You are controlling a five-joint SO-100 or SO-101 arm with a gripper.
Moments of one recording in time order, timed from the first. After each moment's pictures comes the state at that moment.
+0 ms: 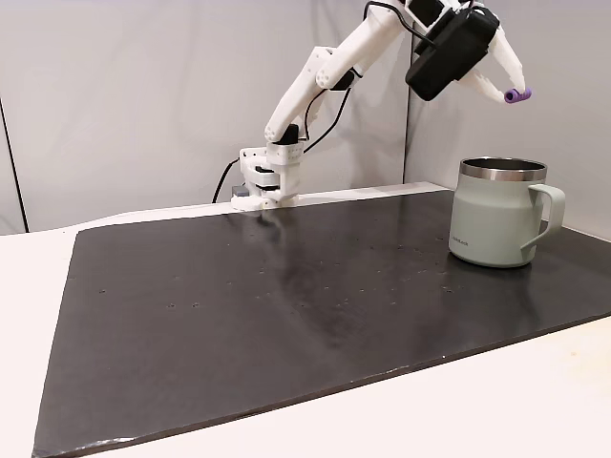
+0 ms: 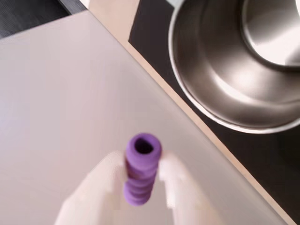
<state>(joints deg) -29.3 57.0 7.9 84.1 1.8</state>
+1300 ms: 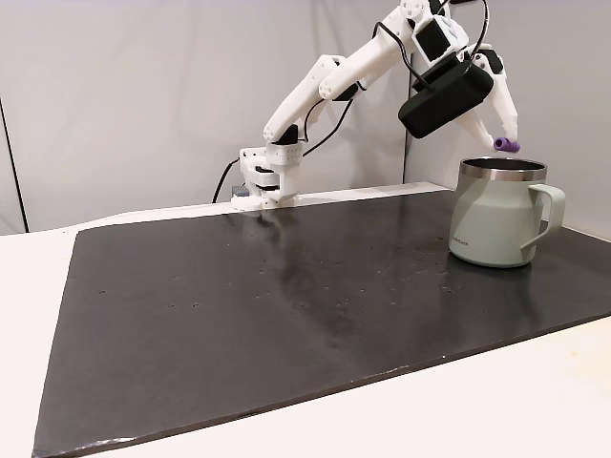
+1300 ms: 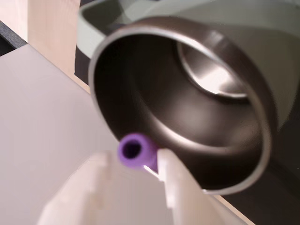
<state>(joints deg) -27.3 49.7 8.2 86.7 1.8</state>
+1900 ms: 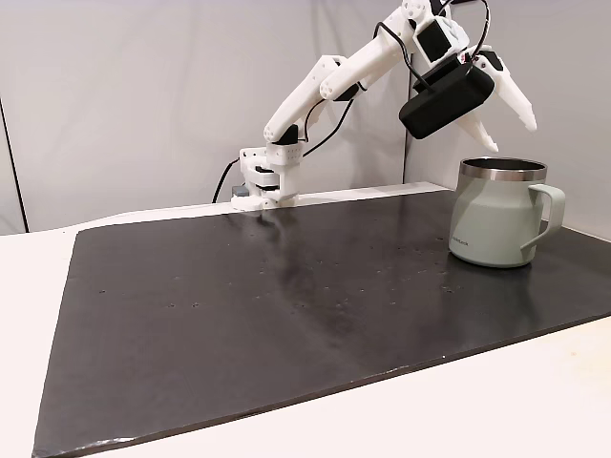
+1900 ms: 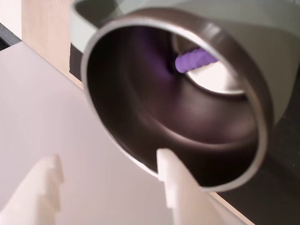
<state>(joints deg) -27.7 49.7 8.2 87.2 1.8</state>
